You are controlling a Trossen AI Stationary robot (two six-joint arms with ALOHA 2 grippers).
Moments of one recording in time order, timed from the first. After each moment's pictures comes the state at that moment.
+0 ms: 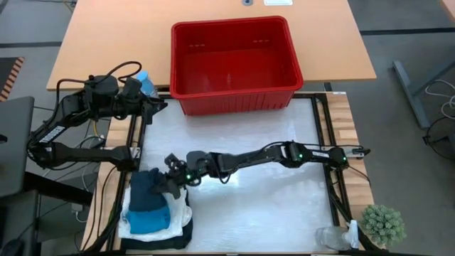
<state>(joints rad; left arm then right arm) 0.39 0.87 1.38 -0.91 -0.06 -0.53 0.17 2.53 2.36 0.24 -0.28 0.93</state>
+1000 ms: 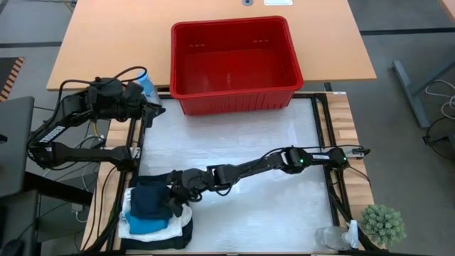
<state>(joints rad) 0.39 0.87 1.38 -1.03 -0.06 -0.57 0.23 2.54 2.35 0.04 -0.19 0.84</state>
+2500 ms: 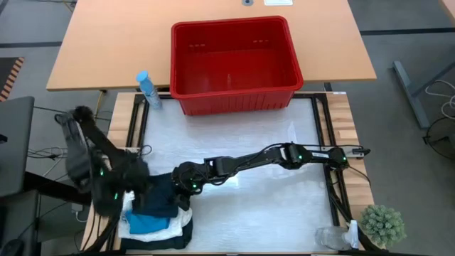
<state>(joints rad) -0.99 1.21 1.38 -1.36 -0.67 -1.37 0.17 2.54 2.35 -0.28 -0.29 0.64</state>
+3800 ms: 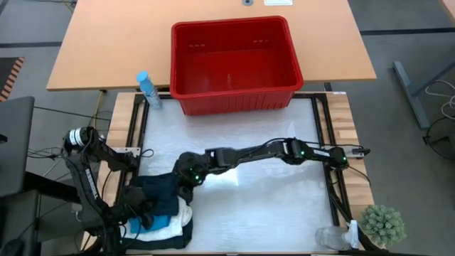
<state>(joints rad) -1.31 1.55 1.00 -1.19 -0.71 -2.30 0.13 2.48 2.35 -0.40 -0.34 0.58</state>
